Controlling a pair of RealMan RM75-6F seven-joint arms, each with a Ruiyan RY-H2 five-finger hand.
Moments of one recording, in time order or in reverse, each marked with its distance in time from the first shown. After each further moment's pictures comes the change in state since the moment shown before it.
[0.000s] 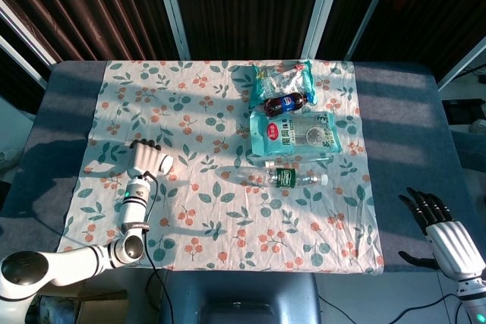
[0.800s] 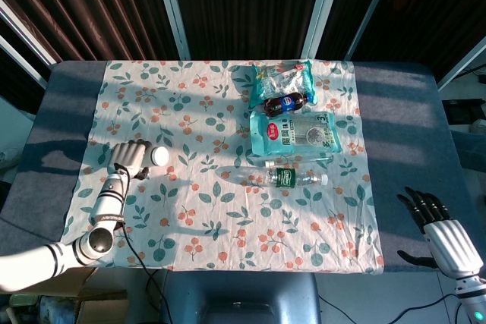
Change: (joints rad) left arm 0.092 0.244 -0.110 -0.211 -0.033 -0.206 -0.474; right arm 0.010 0.003 0.001 -0.010 0.010 -0.023 -0.011
